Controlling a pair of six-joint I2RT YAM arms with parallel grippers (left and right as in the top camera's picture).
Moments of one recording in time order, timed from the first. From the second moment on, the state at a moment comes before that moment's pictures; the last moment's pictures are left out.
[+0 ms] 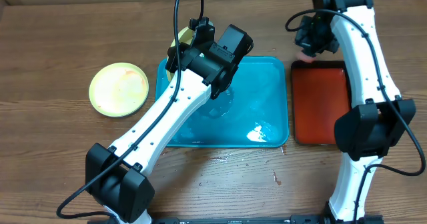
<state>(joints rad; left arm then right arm) -0.62 1.83 1.72 -1.12 -1.03 -0.27 0.11 2.18 2.26 -1.47 0.06 0.48</state>
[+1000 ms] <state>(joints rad) -0.86 1.83 1.72 -1.13 -1.52 -0.32 0.01 2.18 2.26 -1.48 0.02 0.46</state>
